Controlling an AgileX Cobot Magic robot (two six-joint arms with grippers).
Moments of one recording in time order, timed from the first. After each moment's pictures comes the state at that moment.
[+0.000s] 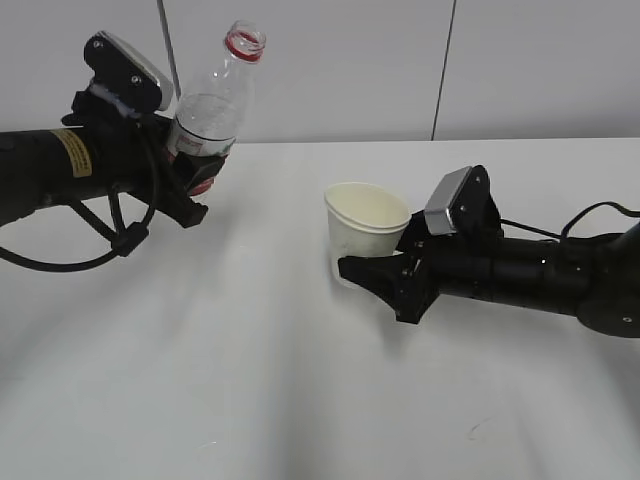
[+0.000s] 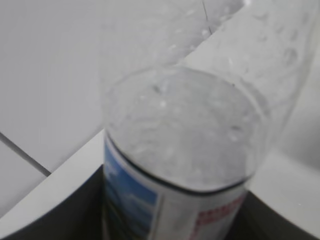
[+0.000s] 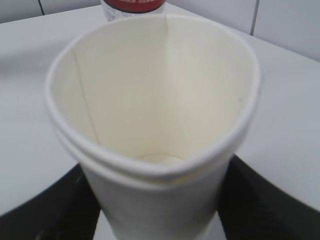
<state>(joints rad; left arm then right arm) -0.29 1.73 -0.88 0.59 -0.46 -0.01 0.14 2.09 -0.85 -0.96 -1.07 0.31</state>
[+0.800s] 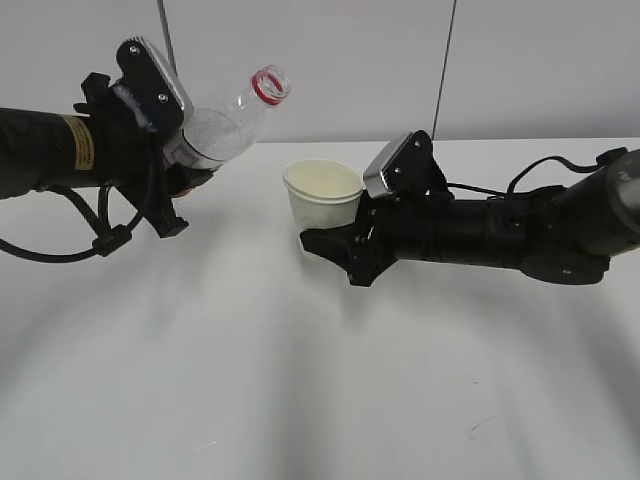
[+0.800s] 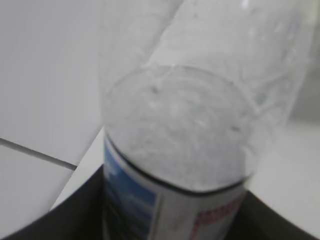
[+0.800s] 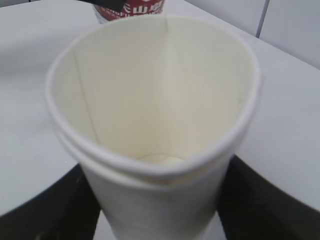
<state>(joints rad) -0.29 1.73 -0.96 0.84 -0.25 0.01 0.25 2.09 -1.04 -0.97 -0.85 0.45</state>
